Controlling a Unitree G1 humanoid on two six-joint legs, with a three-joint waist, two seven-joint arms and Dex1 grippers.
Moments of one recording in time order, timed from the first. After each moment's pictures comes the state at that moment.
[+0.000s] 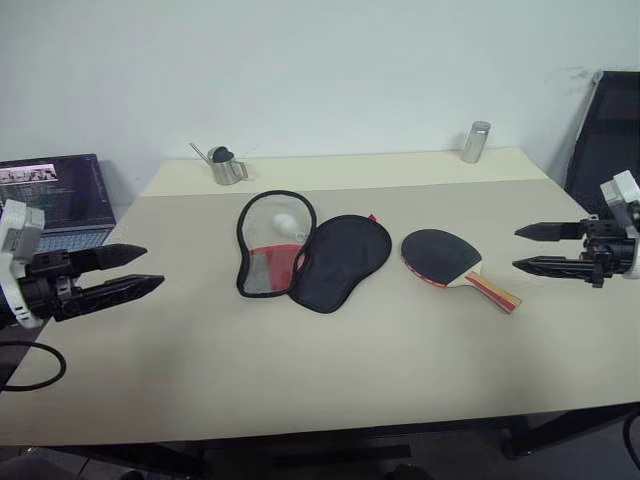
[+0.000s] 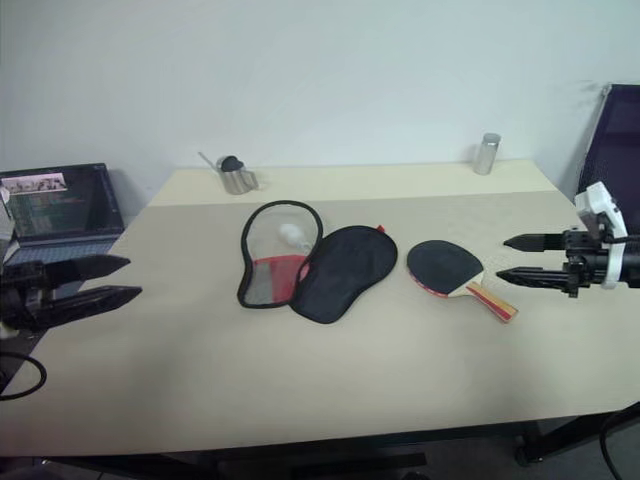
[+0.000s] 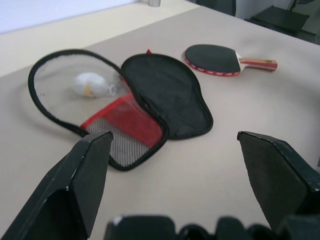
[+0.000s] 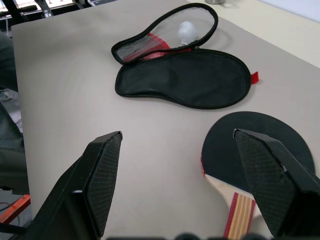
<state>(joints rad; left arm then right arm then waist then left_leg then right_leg) -0.21 1.13 0.58 0.14 -0.69 0.64 -1.34 -0.70 -1.07 -0.13 0.36 0.48 0.46 1.51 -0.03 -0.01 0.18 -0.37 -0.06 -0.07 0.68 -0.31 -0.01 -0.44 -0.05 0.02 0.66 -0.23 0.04</state>
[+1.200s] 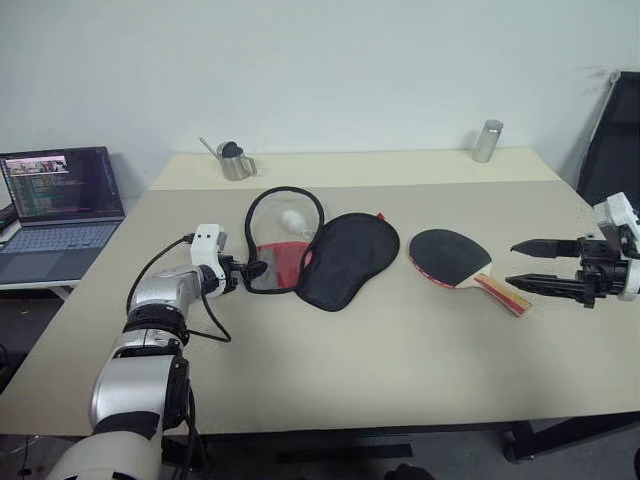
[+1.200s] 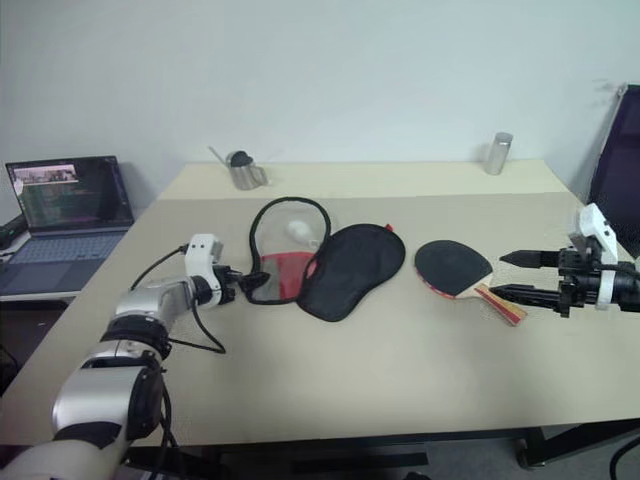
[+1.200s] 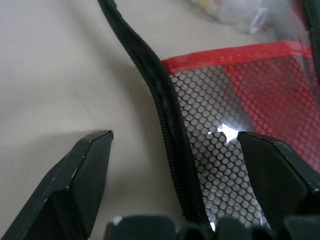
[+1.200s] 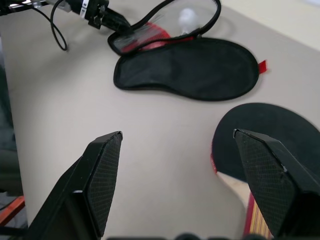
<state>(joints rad) -0.97 0.54 0.13 1.07 -0.18 0.41 -0.65 -0.46 -1.05 -0.26 0.10 0.53 0.55 1.37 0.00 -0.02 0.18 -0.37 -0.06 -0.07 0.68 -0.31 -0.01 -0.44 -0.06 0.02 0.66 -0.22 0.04</state>
